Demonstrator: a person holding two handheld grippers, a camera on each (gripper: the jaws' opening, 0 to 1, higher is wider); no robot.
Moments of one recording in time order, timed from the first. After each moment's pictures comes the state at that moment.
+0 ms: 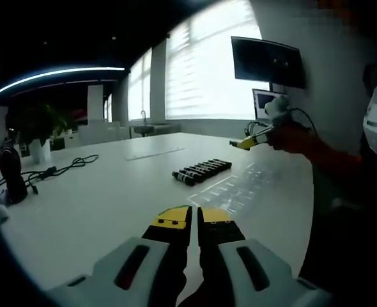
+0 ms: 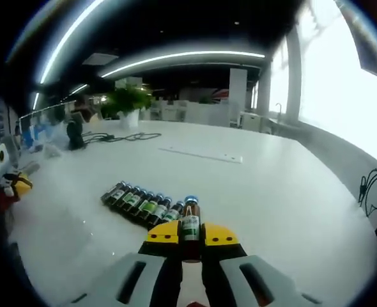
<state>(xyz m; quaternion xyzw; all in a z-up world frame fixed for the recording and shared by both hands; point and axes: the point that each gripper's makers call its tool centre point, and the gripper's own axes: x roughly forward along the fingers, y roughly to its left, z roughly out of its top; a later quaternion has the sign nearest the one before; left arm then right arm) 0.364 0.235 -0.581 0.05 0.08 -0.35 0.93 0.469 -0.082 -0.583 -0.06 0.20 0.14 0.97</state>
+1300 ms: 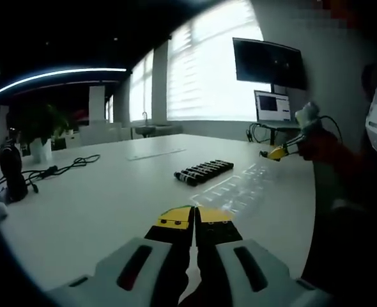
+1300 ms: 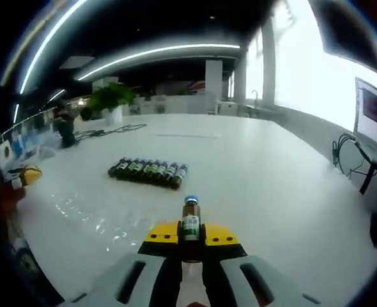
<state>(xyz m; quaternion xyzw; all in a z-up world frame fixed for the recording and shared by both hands) 0.366 0.237 -0.583 0.04 0.07 -0.35 0.93 0.383 -0.102 -0.615 -0.02 0.24 0.06 0.97</state>
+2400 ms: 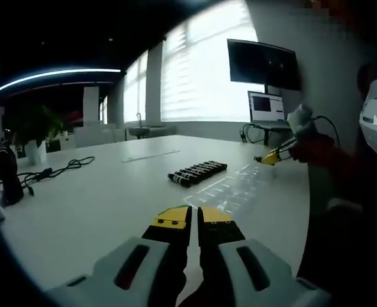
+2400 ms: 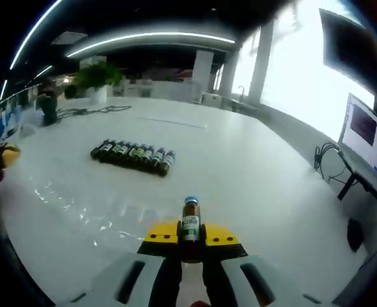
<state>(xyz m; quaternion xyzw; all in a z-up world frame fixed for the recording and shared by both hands) 0.361 0.232 -0.579 0.04 0.07 -0.37 0.93 0.382 -0.105 -0.622 -0.10 0.27 -0.01 0.96</state>
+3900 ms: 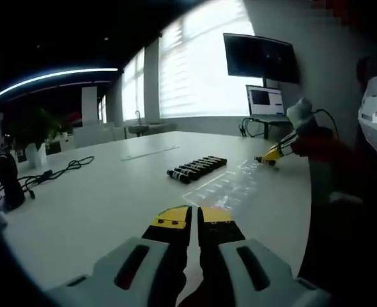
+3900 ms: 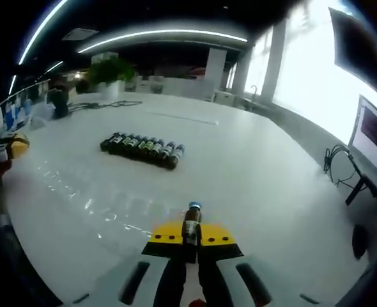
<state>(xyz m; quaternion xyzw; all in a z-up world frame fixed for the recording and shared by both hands) 0.361 0.230 -0.583 0.06 0.08 -0.37 0.93 0.377 -0.104 -0.628 -0.11 0.28 0.03 0.95</state>
